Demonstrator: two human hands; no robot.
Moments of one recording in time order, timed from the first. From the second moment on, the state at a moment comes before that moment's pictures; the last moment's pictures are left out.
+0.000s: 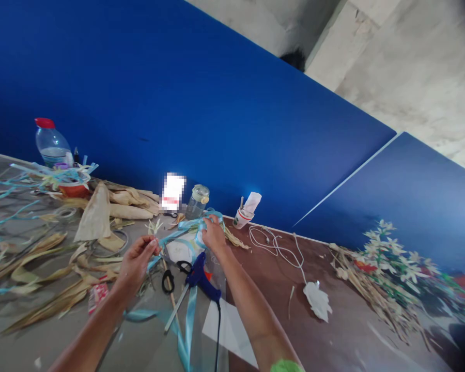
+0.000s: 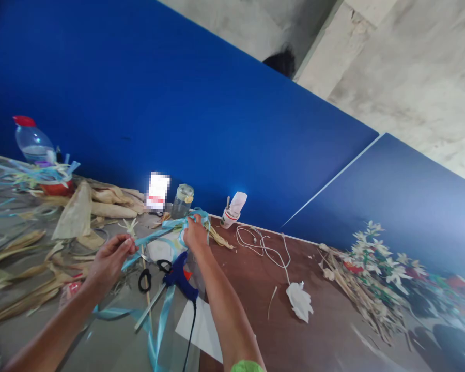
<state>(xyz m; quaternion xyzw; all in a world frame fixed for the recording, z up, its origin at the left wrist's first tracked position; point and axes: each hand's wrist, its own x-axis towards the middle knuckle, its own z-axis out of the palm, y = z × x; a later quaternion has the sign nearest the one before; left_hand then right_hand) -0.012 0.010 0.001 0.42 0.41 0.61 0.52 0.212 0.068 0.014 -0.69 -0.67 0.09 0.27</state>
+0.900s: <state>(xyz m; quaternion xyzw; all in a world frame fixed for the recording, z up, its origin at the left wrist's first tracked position) -0.015 0.008 0.017 0.35 0.37 0.67 0.54 0.183 -0.047 0.079 -0.50 -0.79 0.29 0.22</state>
